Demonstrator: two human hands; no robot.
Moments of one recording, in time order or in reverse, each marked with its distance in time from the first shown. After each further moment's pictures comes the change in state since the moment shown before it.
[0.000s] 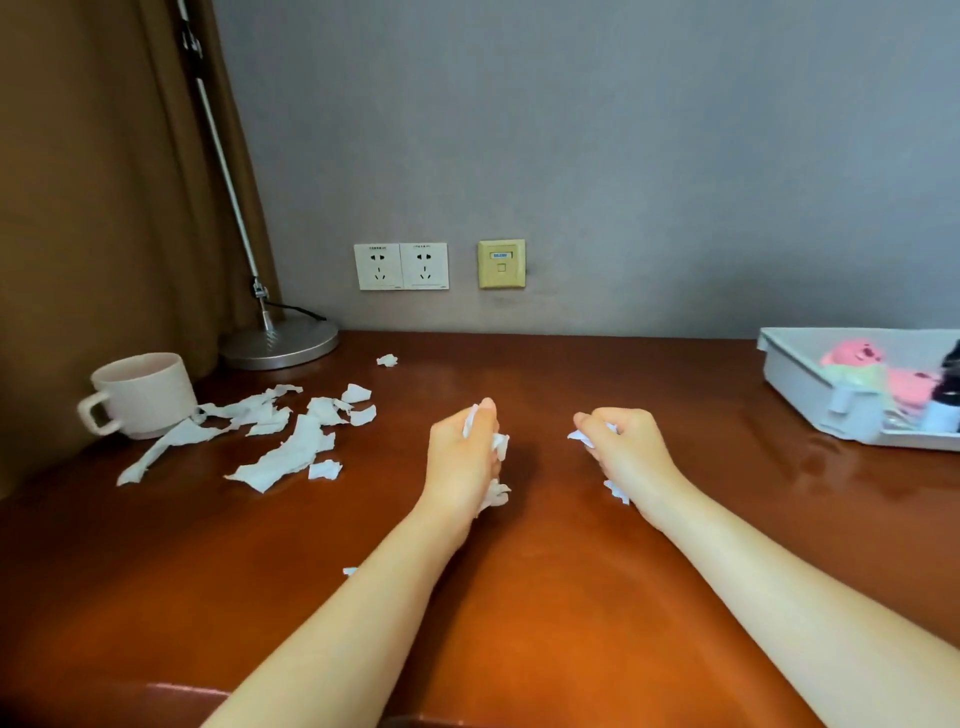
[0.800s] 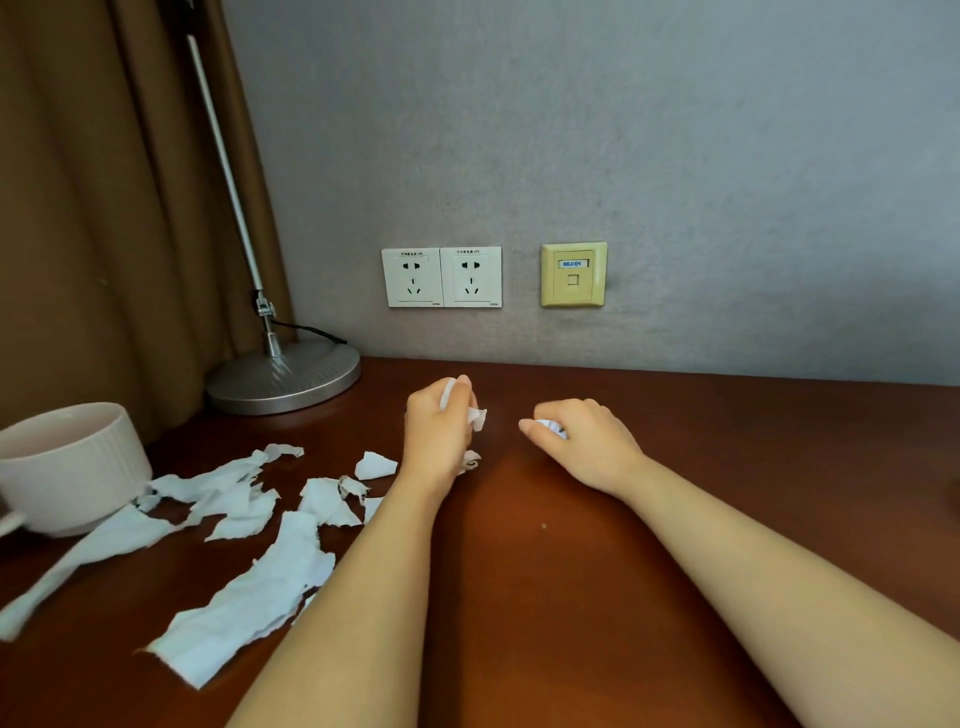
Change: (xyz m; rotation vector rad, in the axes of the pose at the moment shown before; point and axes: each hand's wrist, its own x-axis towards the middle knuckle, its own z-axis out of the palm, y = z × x) left_hand 0.214 -0.035 -0.041 0.066 0.159 0.247; right_hand 0.187 0.016 0.124 -0.586 -0.267 -0.464
